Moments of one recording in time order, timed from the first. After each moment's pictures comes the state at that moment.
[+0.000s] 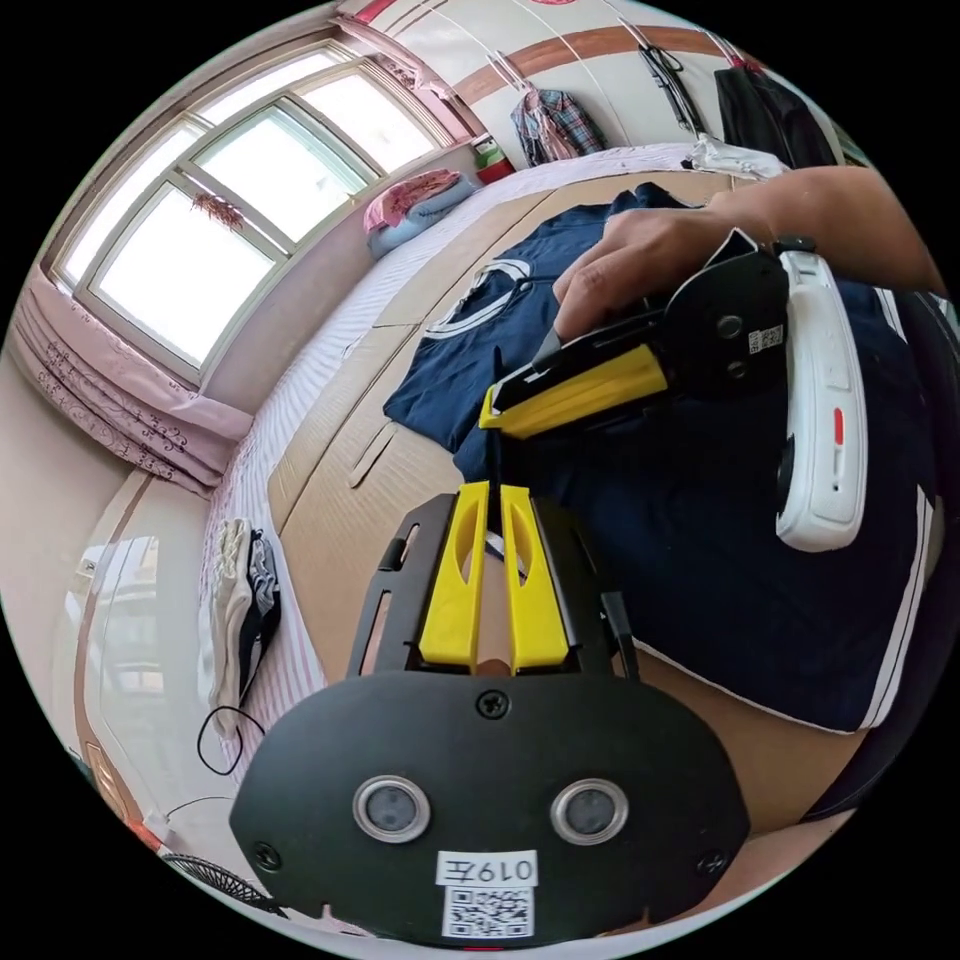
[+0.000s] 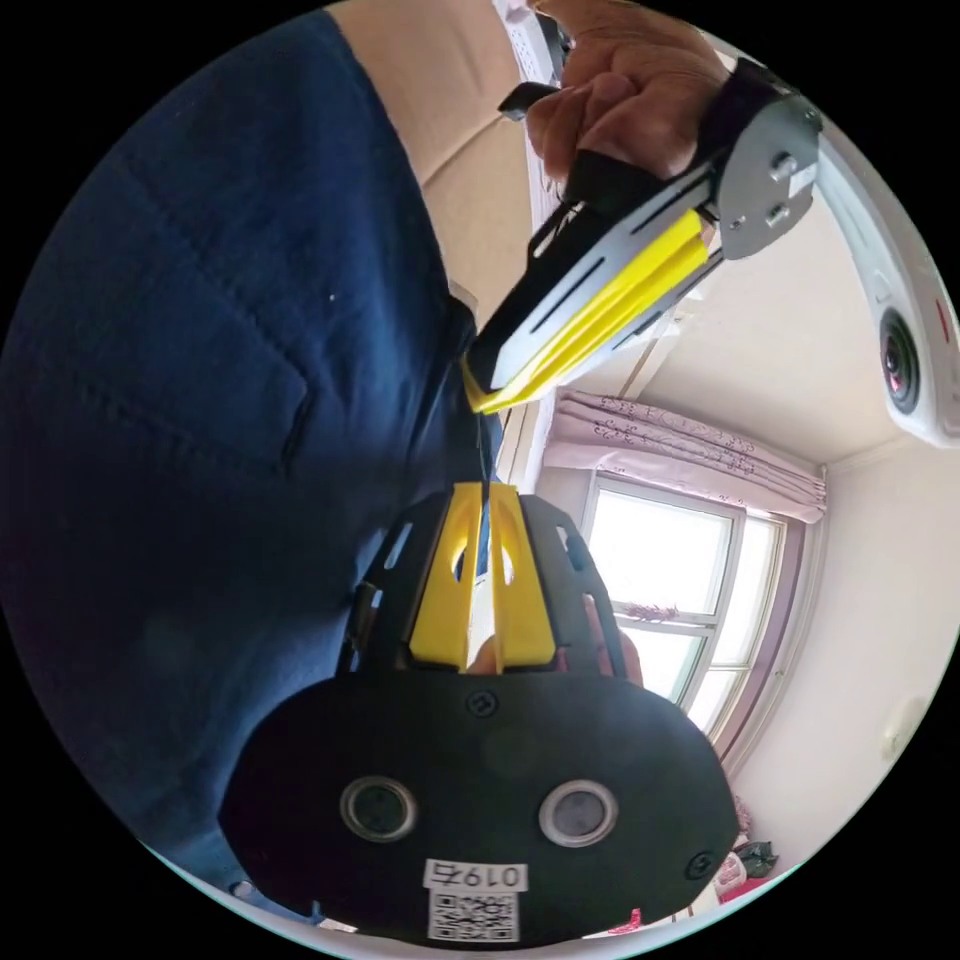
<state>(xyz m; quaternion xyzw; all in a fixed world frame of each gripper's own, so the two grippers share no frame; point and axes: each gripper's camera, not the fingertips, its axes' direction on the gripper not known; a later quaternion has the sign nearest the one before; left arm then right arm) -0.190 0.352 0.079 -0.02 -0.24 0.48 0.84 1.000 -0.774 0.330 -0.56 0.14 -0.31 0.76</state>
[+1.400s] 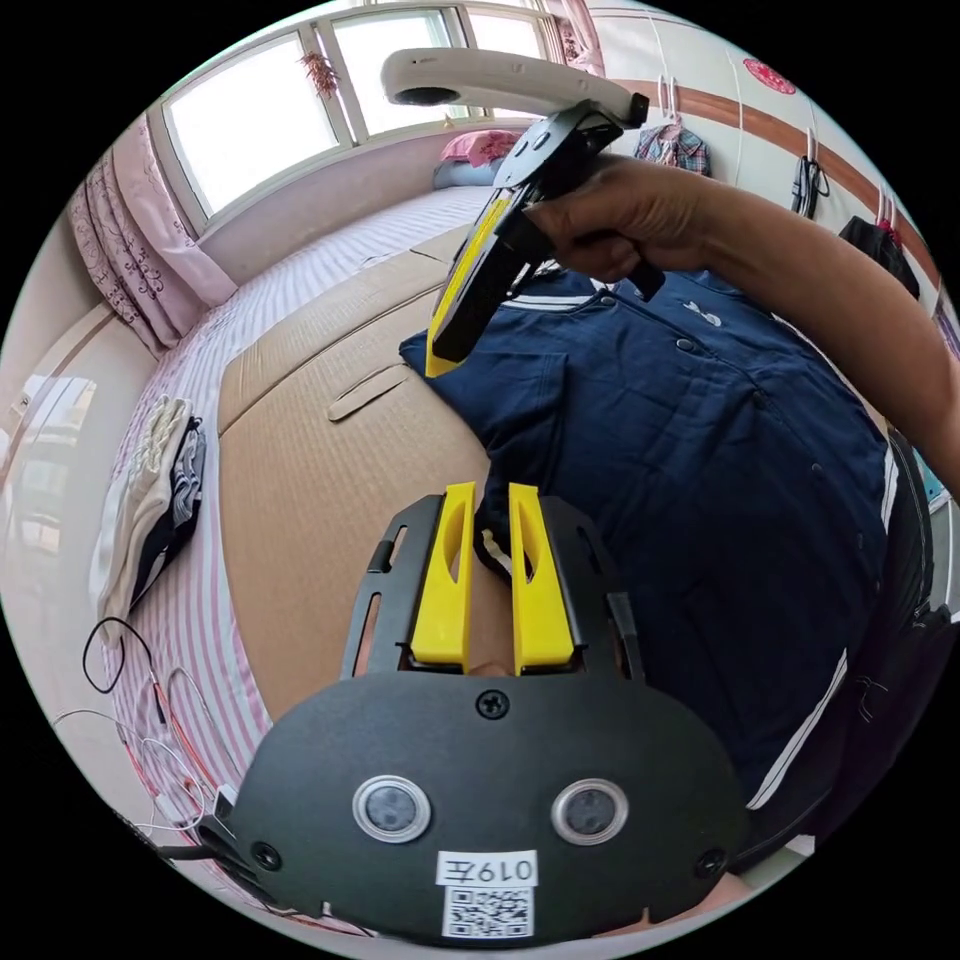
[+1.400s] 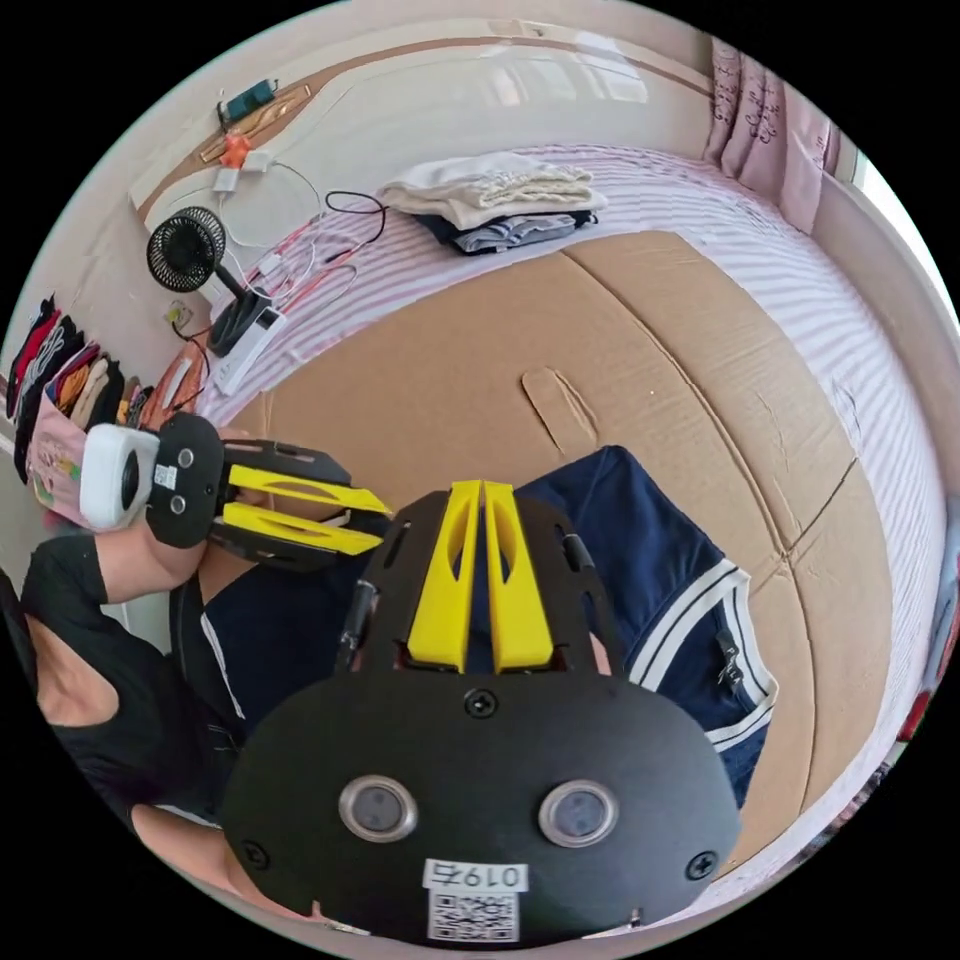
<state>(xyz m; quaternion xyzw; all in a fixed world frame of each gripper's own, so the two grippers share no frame) -0.340 0.193 0.125 -0.06 -0.16 0.29 0.94 1.457 -0.596 0.188 -0.53 -0.15 0.40 0.73</state>
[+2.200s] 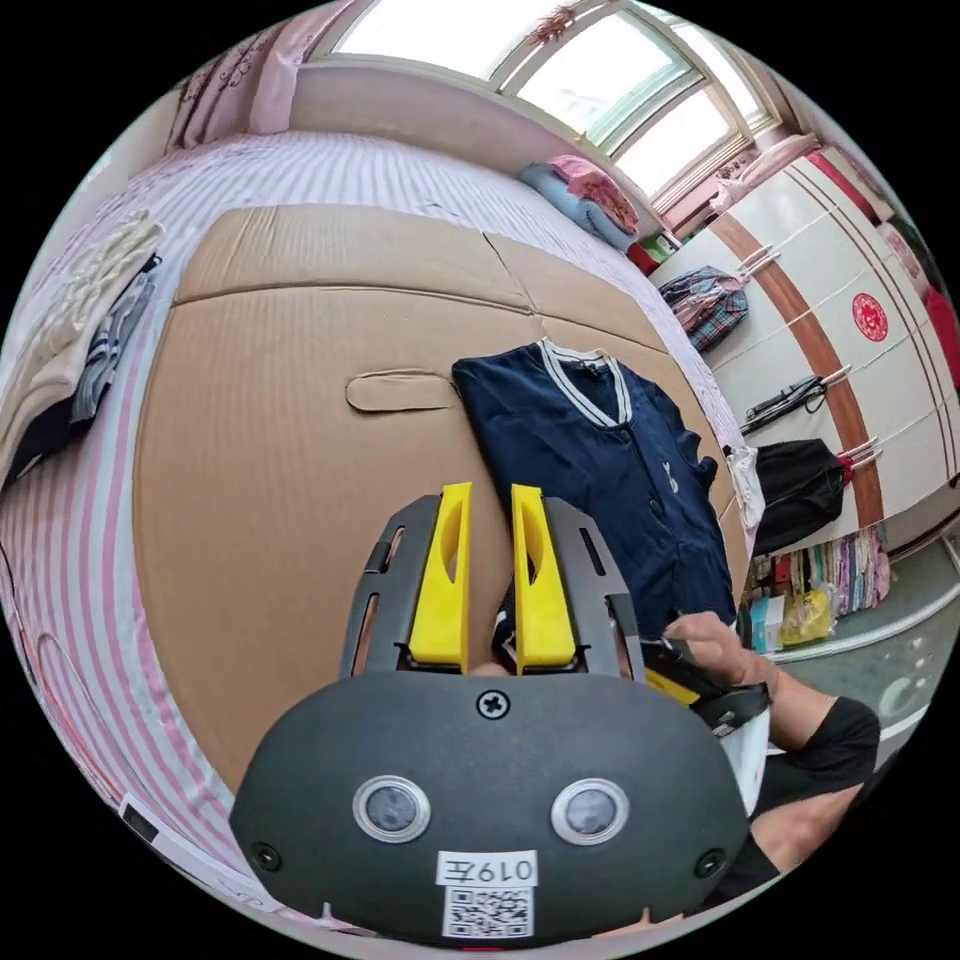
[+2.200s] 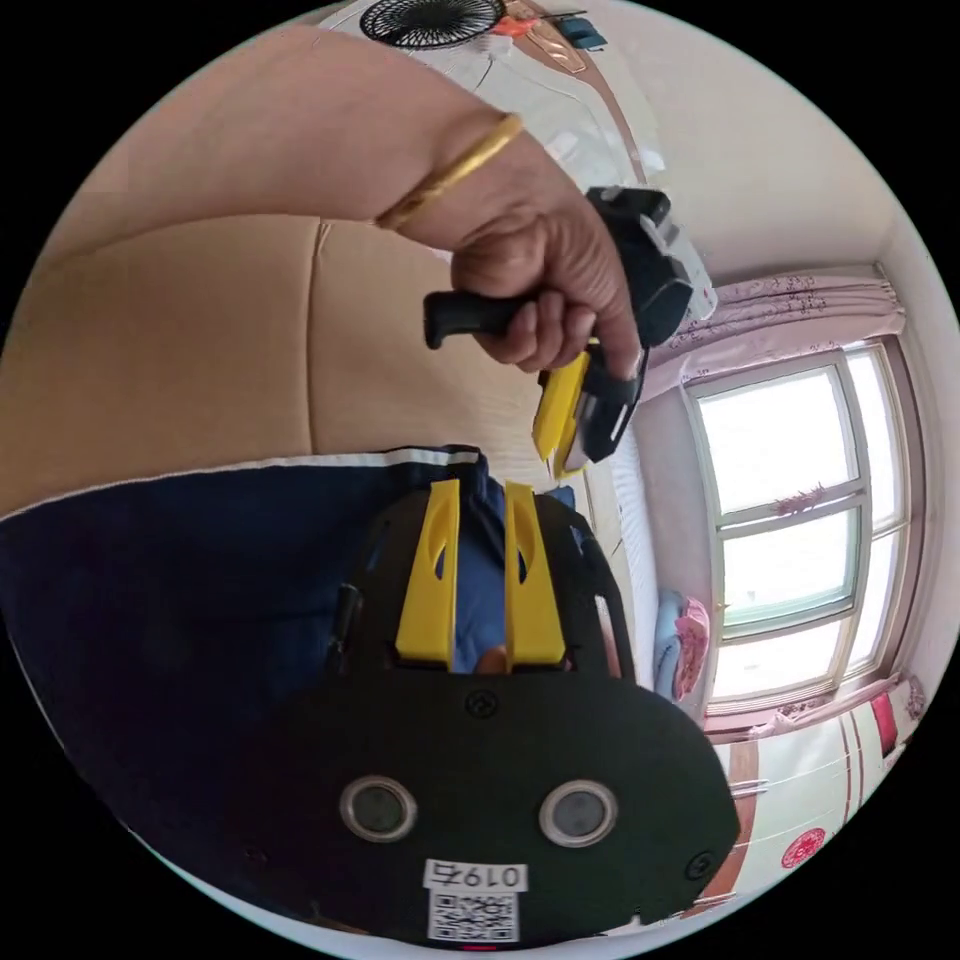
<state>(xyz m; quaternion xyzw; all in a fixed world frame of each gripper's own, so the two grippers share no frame) -0.525 -0.016 0.178 -0.12 0.05 0.04 0.99 1.057 -0.793 0.322 -0.58 0.12 -0.02 0.80</state>
